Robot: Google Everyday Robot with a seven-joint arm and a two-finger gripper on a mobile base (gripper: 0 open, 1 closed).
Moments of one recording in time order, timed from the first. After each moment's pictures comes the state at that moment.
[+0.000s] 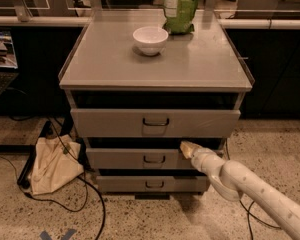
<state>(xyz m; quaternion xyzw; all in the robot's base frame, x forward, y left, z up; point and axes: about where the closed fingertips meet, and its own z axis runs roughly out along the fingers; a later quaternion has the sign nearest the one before) 0.670 -0.165 0.489 -0.05 0.82 0.24 0.52</state>
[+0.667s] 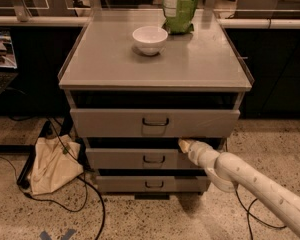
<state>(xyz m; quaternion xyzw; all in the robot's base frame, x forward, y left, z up) 0.699 -0.161 0.485 -0.06 0.83 0.23 0.51</state>
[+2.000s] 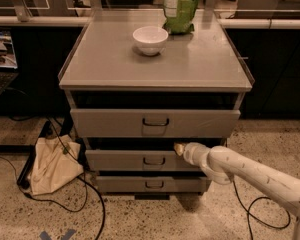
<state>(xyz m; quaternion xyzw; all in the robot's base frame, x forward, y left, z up) 0.703 -0.145 0.439 -0.08 0.87 0.22 0.44</state>
